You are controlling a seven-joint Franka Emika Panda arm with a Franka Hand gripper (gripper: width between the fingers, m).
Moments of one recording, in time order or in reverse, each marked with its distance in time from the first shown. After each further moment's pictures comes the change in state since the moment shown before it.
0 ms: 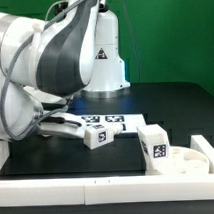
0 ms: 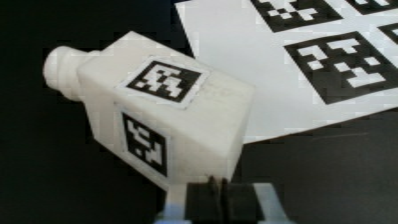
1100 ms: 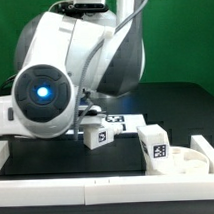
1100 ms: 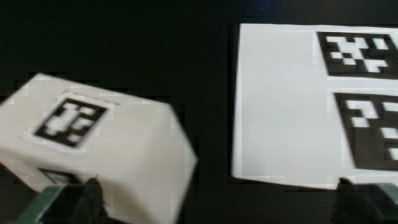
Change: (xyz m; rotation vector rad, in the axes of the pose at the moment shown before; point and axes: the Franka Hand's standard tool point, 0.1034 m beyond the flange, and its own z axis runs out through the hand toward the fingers) arm -0.008 -0.007 0.004 -0.310 -0.033 -0.184
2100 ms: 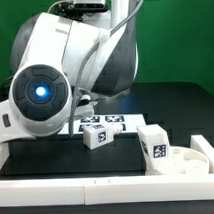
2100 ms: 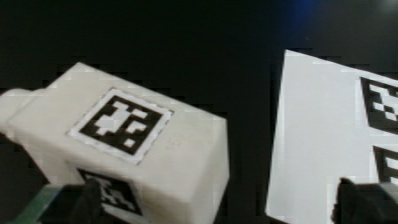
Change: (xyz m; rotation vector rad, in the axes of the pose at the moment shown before) arm -0.004 0.011 0.008 -0.053 -0.013 -0.241
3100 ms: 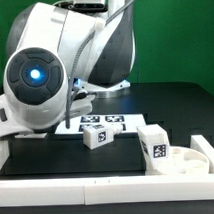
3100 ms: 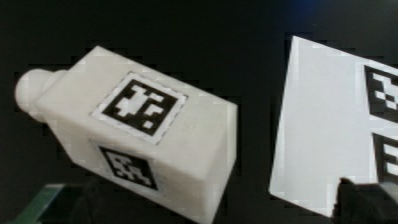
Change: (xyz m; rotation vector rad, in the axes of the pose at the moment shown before) arm 0.004 0.007 -0.013 -0.021 0.124 -0.024
